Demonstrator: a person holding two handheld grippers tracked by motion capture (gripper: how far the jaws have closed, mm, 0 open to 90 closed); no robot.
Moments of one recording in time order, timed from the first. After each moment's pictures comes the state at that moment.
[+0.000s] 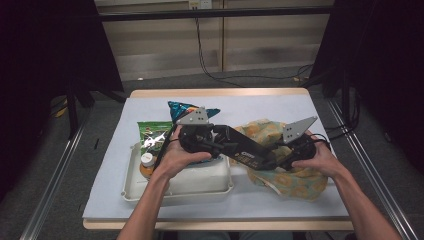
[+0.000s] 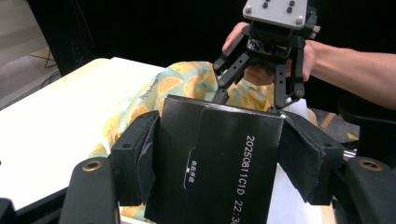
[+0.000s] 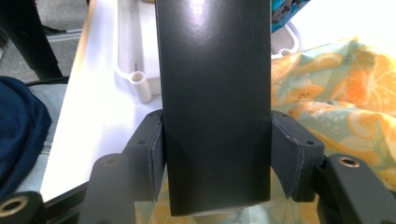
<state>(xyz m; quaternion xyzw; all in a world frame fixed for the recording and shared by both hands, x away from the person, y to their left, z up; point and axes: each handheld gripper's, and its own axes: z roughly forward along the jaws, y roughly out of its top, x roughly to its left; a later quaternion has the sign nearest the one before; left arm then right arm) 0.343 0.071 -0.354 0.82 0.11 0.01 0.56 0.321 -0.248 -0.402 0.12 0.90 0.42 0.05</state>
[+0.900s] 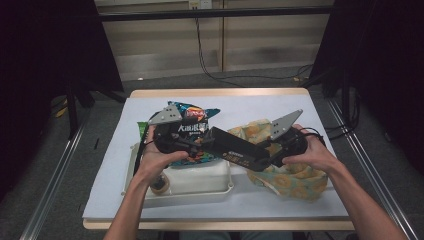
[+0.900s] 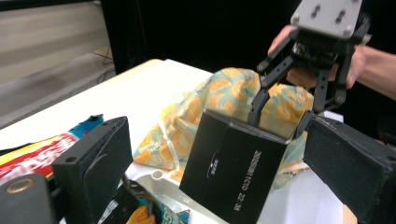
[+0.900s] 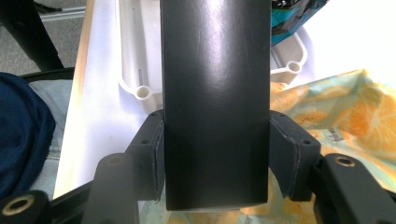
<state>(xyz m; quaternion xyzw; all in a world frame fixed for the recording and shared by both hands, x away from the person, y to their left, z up) 0.332 0.129 -0.337 0.79 0.20 0.08 0.57 0.324 -0.215 -0.377 0.11 0.92 0.37 0.04</state>
